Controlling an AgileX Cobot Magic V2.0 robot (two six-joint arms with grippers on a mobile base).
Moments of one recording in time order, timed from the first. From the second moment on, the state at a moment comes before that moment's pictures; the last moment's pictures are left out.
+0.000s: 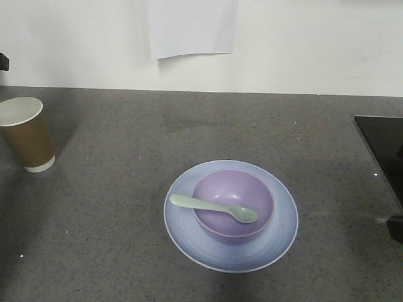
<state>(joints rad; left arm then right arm) 0.20 1.77 -1.79 -0.12 1.10 0.03 0.21 0.66 -0.84 0.19 1.00 -0.36</state>
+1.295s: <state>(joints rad) 0.20 1.88 -1.79 -0.27 1.17 0.12 0.21 0.66 -0.84 0.23 1.02 -0.36</state>
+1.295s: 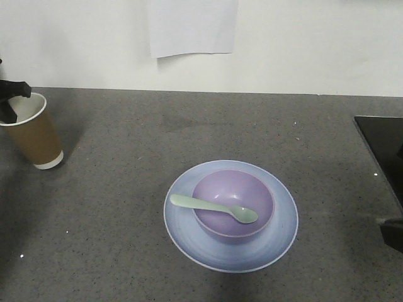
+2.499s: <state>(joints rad) -0.22 1.62 -1.36 -0.36 1.12 0.27 0.21 0.66 -0.84 0.24 1.05 -0.36</state>
